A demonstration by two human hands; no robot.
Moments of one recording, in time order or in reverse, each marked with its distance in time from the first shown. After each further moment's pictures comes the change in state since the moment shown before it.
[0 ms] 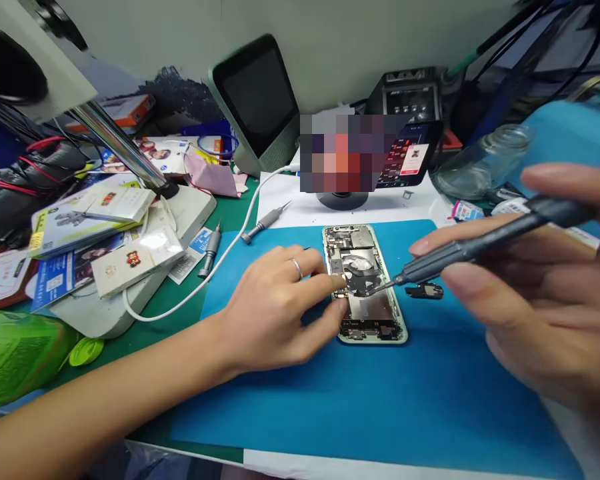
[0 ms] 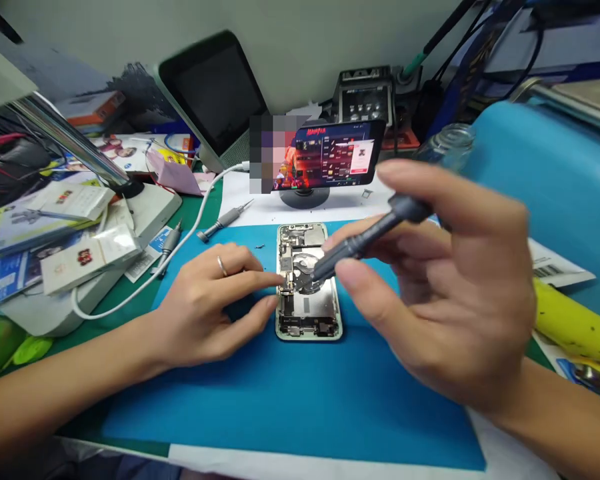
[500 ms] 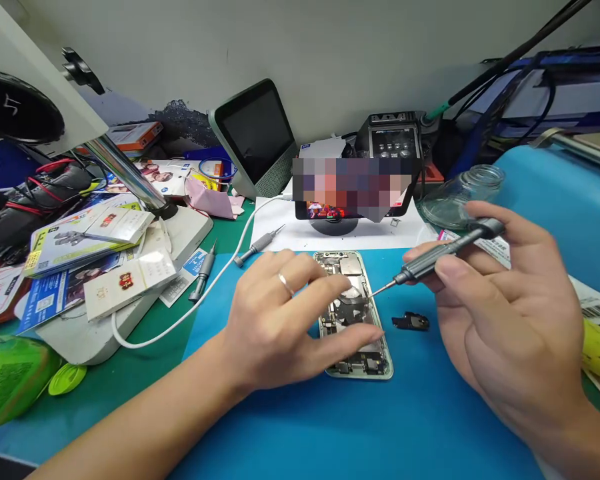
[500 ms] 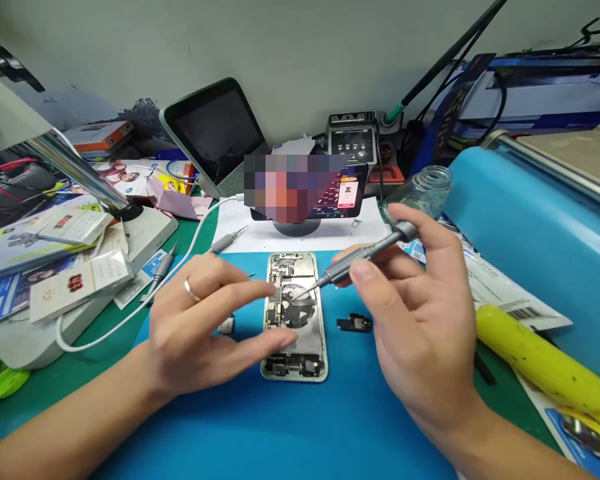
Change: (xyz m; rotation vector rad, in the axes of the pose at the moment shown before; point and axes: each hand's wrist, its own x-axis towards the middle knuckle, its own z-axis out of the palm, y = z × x) left_hand 0.025 0.003 0.015 0.165 0.339 0.066; right_hand 0.011 0.037 -0.002 0.237 0.099 0.082
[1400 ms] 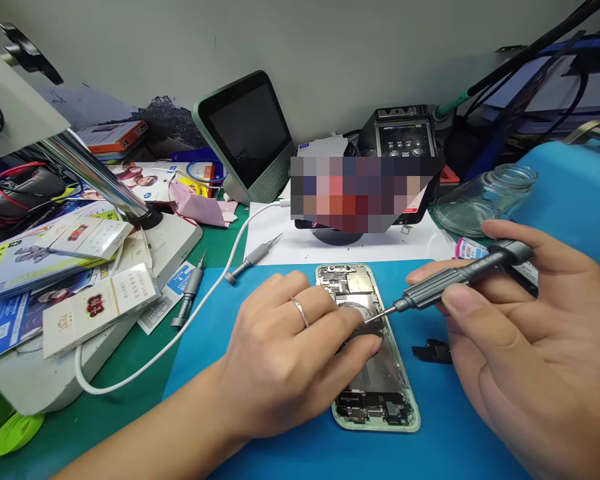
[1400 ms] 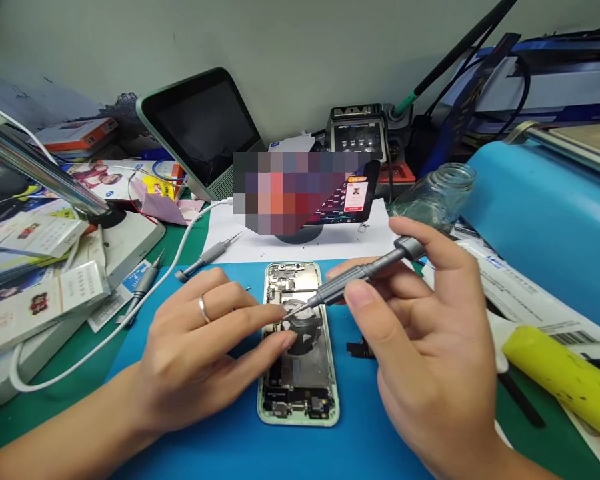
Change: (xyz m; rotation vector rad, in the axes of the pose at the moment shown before) left_hand -0.003 -0.007 0.010 -0.118 -0.124 -0.054; right_hand -0.004 0.006 0.010 -0.138 0.093 0.100
